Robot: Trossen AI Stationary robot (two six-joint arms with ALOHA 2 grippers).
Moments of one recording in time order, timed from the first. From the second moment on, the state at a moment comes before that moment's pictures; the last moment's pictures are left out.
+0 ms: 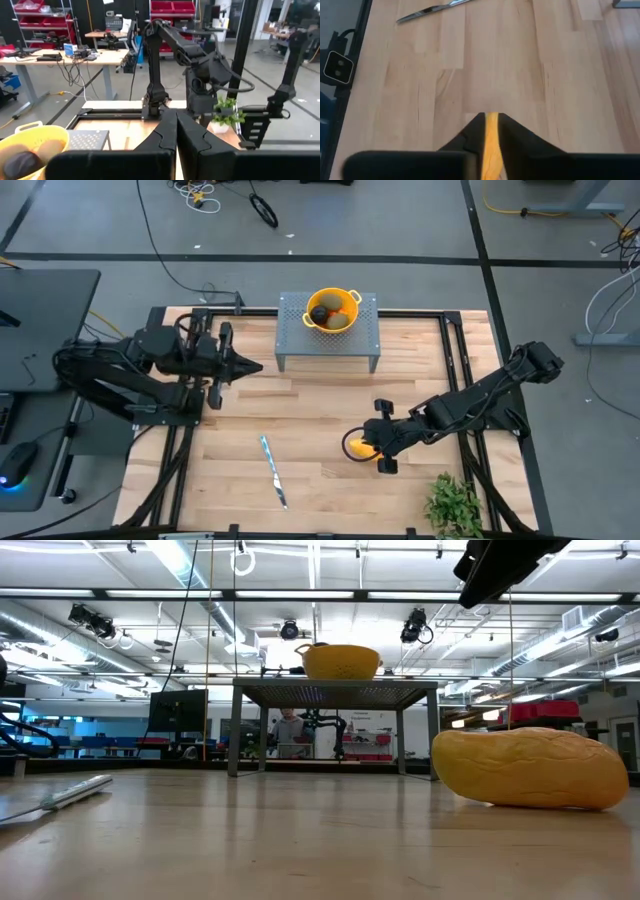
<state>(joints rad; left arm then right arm) -0.14 0.82 1.05 -0.26 -0.14 -0.03 0.48 1.45 1.11 -0.61 0.26 0.39</state>
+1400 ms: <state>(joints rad) -0.14 0.80 1.05 -0.23 -0.17 0.00 0.42 1.45 1.02 -0.56 0.18 0.46</state>
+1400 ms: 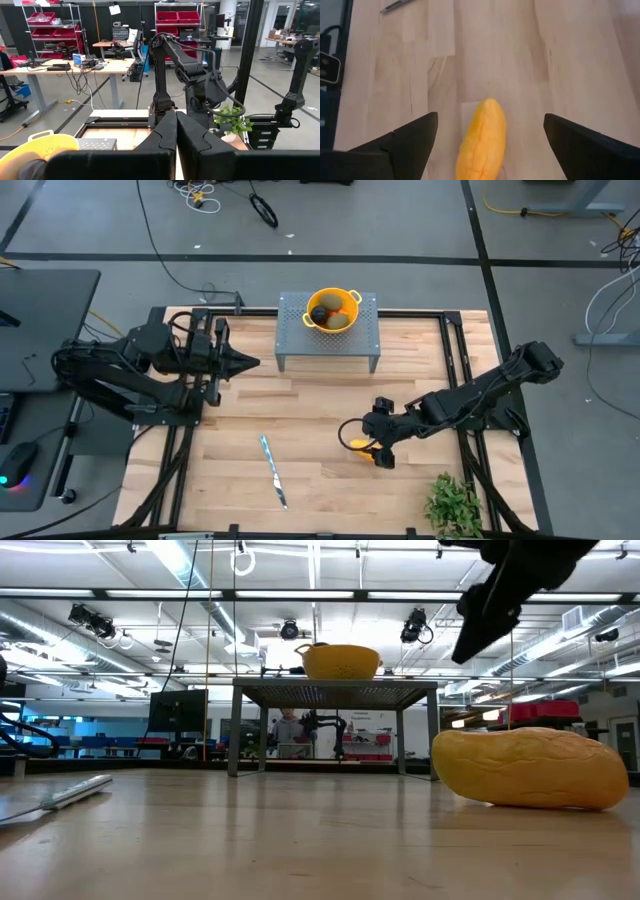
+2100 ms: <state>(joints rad) -0.14 0.80 1.05 -0.23 -0.17 0.00 0.47 1.54 0.98 -0.43 0.18 0.55</state>
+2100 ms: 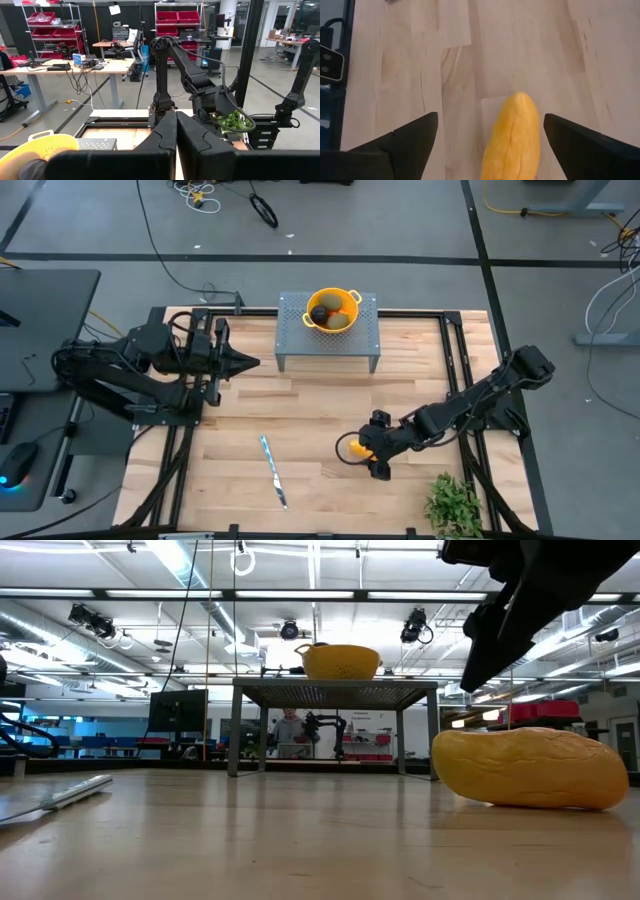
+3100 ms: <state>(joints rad) -0.14 0.80 1.05 -0.25 -0.19 -0.01 0.46 1.54 1.13 -0.70 0.10 0.55</state>
